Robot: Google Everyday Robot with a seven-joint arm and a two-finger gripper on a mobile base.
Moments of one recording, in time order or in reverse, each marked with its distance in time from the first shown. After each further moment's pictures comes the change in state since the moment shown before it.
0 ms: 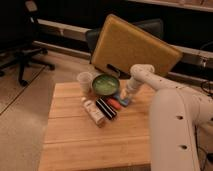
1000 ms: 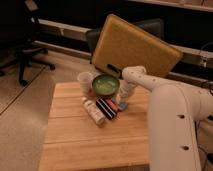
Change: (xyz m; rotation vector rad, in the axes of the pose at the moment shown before) arm 0.031 0.040 -0.003 0.050 0.095 0.003
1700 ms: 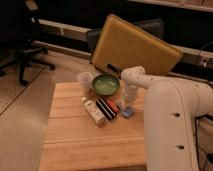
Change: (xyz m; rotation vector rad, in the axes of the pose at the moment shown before) arm 0.060 -0.037 -0.003 0.157 0.215 0.135
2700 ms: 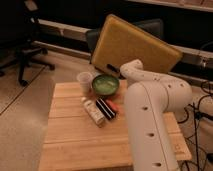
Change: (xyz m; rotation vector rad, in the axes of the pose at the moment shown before) arm -0.073 -0.053 -0.005 0.176 -0.033 -0.039
